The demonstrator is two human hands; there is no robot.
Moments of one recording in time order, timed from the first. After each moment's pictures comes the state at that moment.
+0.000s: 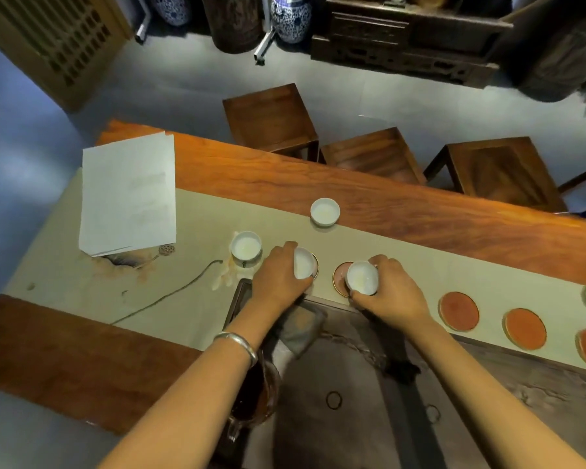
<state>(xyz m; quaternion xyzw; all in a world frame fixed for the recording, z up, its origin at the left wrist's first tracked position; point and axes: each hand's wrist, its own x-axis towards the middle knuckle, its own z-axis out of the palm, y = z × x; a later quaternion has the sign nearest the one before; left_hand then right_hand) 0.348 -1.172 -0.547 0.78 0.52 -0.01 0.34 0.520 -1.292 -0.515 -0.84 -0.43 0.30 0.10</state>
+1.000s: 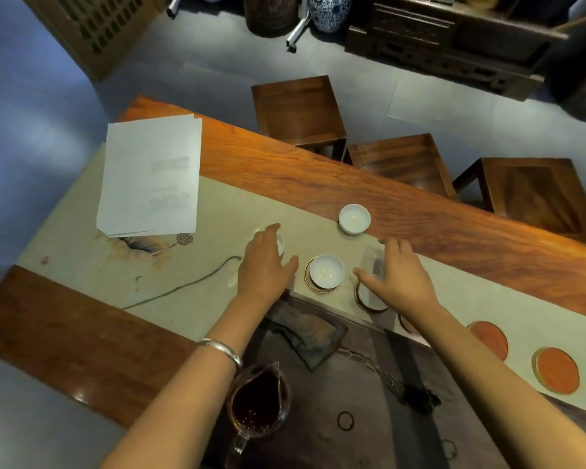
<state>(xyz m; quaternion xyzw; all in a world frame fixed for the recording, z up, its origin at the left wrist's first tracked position) 0.306 -1.136 -0.552 0.73 0.59 0.11 0.32 0.521 -1.230 -0.532 -0.82 -0.51 0.23 0.08</state>
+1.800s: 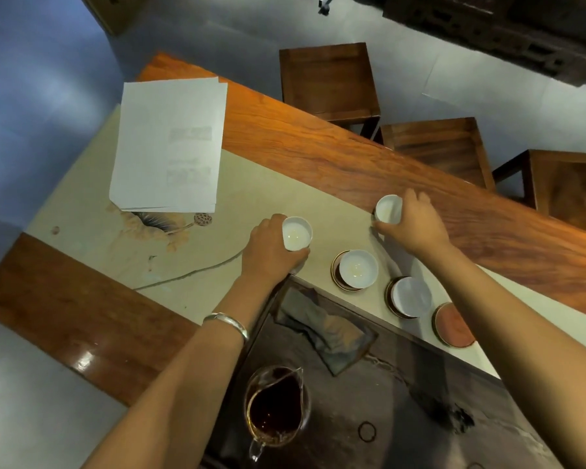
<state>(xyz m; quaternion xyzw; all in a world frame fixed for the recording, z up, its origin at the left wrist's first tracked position) 0.279 -1.104 -0.588 0.70 0.63 0.07 0.33 0.532 -1.127 -0.573 -0.83 -0.50 0.24 0.06</state>
